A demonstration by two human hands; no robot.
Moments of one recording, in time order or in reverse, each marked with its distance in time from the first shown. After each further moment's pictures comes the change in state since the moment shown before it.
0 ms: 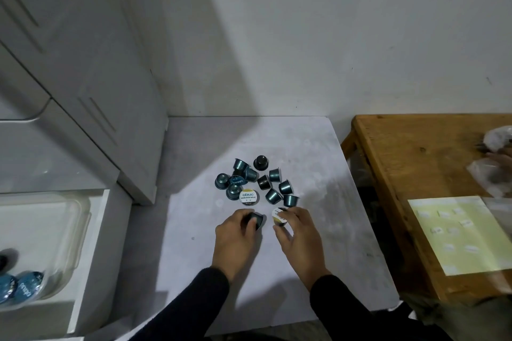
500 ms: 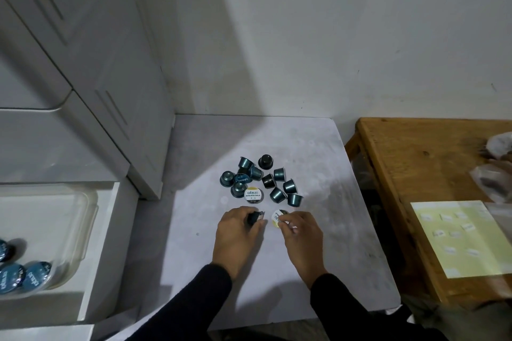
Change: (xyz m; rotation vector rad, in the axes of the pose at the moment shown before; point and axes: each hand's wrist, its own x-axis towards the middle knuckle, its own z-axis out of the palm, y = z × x) left_hand -0.002 0.000 -0.007 0.136 0.044 0.085; right_hand 0.000 -0.012 0.002 0.039 0.020 0.197
